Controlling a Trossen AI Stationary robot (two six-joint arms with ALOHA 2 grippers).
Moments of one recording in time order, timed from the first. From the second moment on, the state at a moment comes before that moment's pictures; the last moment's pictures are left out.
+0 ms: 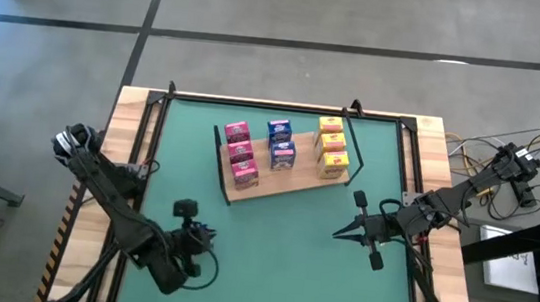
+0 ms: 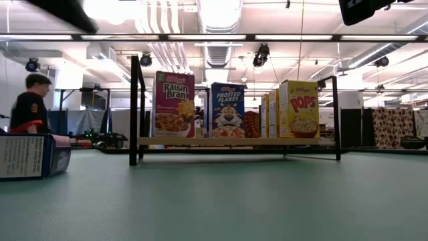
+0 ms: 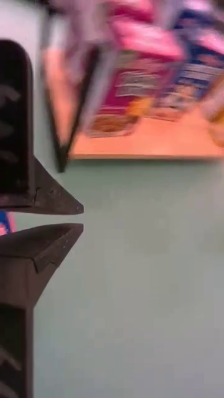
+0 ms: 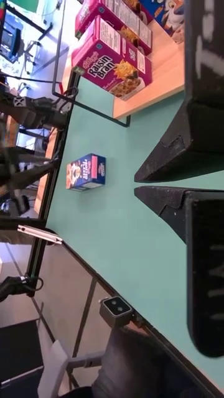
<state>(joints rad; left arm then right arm) -0.80 1.55 1.17 -0.90 -0.80 -0.73 0.55 0.85 0.55 -0.01 0.26 -0.01</state>
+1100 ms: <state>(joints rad) -0.85 1.55 0.82 -0.68 -0.47 -0.94 0.55 0.90 0.55 0.05 0.39 0.27</state>
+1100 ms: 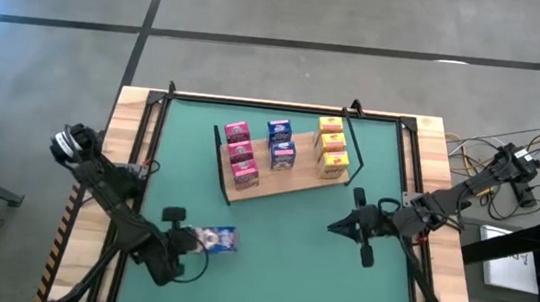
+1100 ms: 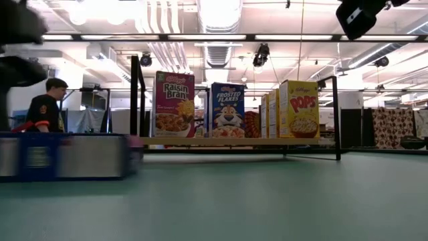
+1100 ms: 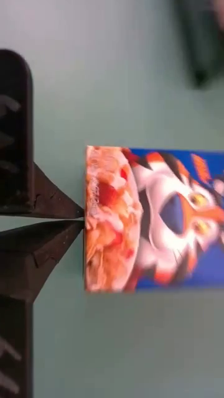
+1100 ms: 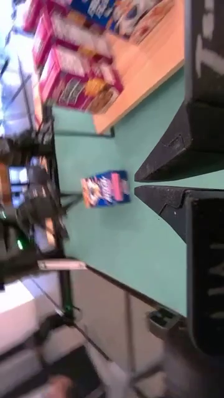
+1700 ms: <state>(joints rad) -0.80 1.55 0.82 -0.38 -0.67 -0.62 0.44 1.18 0.56 0.12 0.30 1.07</state>
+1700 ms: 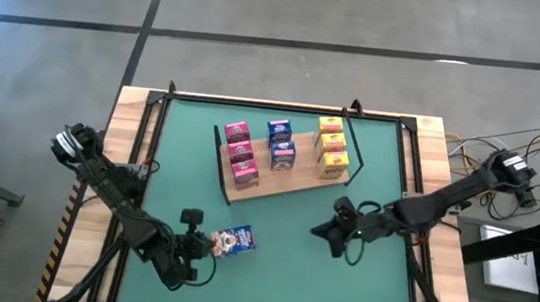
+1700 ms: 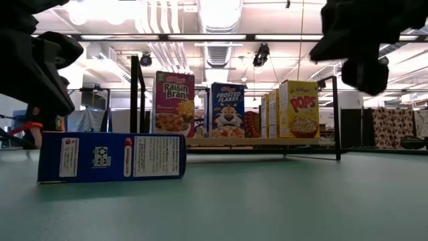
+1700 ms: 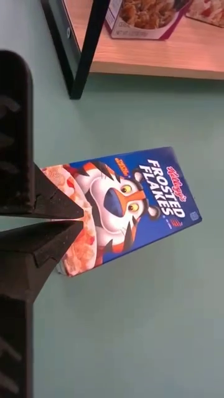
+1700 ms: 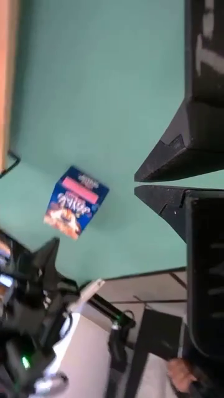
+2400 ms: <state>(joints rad) -0.84 1.55 0.80 -0.40 -0.63 -0.63 0.40 1.57 0.73 0.33 0.37 1.06</state>
